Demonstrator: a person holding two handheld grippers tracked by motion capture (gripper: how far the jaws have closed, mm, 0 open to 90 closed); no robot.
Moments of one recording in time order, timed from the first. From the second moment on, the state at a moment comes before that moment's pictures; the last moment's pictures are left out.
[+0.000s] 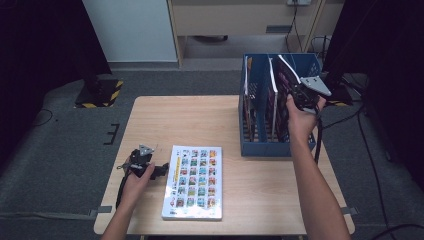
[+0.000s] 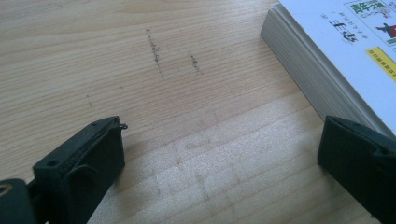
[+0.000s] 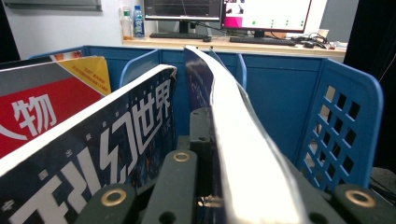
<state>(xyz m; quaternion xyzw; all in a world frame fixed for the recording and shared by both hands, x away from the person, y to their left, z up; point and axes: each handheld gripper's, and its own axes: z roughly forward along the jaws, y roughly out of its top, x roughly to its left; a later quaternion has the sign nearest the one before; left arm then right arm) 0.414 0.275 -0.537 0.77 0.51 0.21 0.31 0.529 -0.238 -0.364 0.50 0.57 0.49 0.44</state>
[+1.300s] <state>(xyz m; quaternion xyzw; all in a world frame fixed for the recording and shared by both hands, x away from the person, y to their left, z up) 0.414 0.275 -0.537 0.77 0.51 0.21 0.31 0.530 -0.230 -0.379 0.48 0.59 0.48 0.44</state>
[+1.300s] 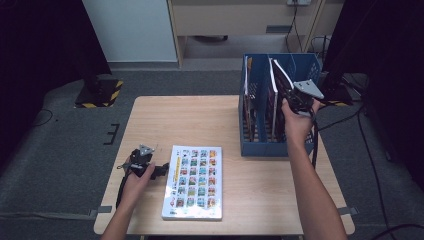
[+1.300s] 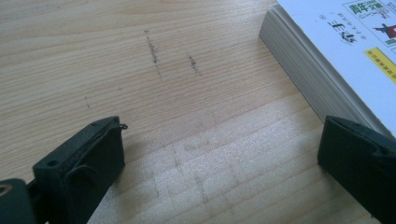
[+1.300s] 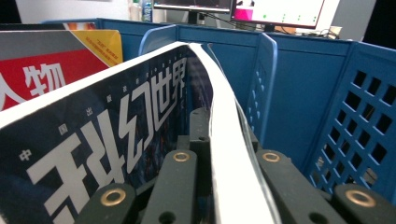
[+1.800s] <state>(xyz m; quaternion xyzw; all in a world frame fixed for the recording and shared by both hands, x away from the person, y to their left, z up) 0.415 0.275 -0.537 0.77 0.51 0.21 0.31 0.535 -0.230 -0.369 0.48 0.58 0.47 0.46</state>
